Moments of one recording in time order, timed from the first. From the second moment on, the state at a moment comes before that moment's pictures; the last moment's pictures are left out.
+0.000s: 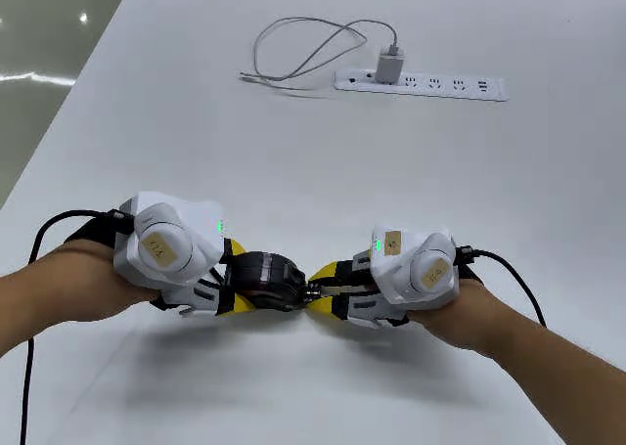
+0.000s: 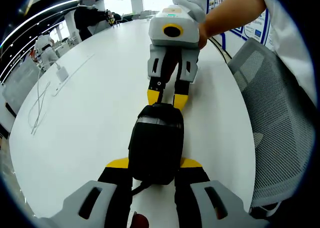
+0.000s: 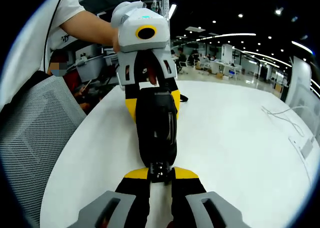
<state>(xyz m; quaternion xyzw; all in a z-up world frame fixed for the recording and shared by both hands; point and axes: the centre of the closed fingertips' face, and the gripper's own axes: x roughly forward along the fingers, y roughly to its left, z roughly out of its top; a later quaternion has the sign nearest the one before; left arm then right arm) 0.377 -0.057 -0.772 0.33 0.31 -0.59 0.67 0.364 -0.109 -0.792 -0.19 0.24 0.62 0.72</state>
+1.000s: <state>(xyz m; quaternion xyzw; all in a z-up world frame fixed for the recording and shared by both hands) 0.377 -0.057 -0.772 0.34 0.30 -0.60 0.66 0.362 -0.113 -0.792 -0.21 0.23 0.63 0.71</state>
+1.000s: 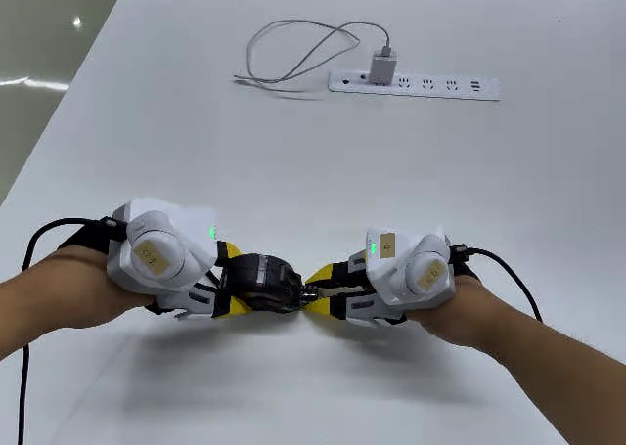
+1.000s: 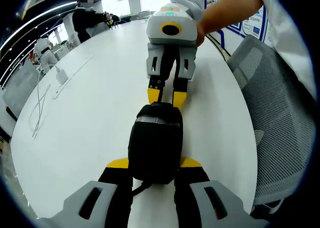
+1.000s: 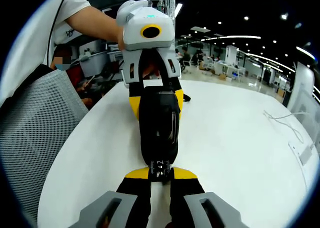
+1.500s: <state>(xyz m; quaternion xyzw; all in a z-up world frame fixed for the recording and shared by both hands) 0.377 -0.057 -0.772 0.33 0.30 -0.60 0.66 0.360 -0.143 -0.791 -0.23 0.24 0.62 0.71</state>
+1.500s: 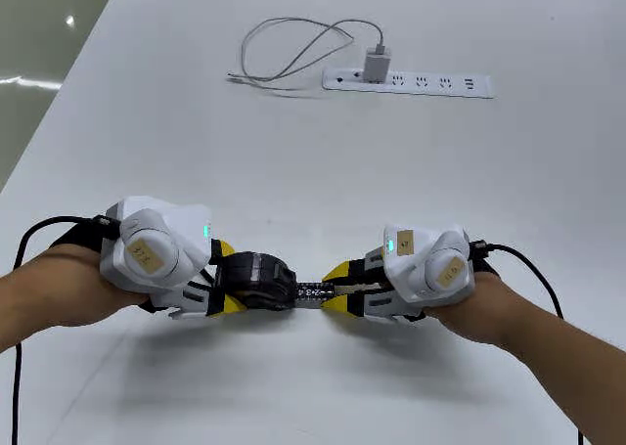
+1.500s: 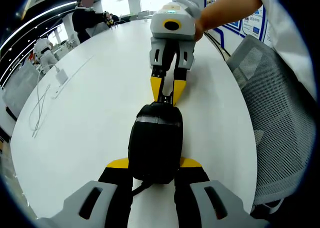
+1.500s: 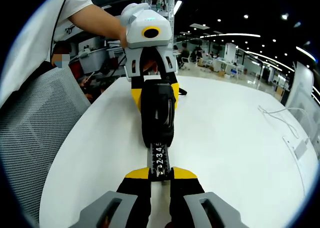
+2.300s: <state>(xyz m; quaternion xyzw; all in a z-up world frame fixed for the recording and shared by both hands) 0.377 -0.058 -0.772 0.34 0.30 -0.60 0.66 0.357 -0.169 -0.790 -0.23 0.25 0.61 0.72</state>
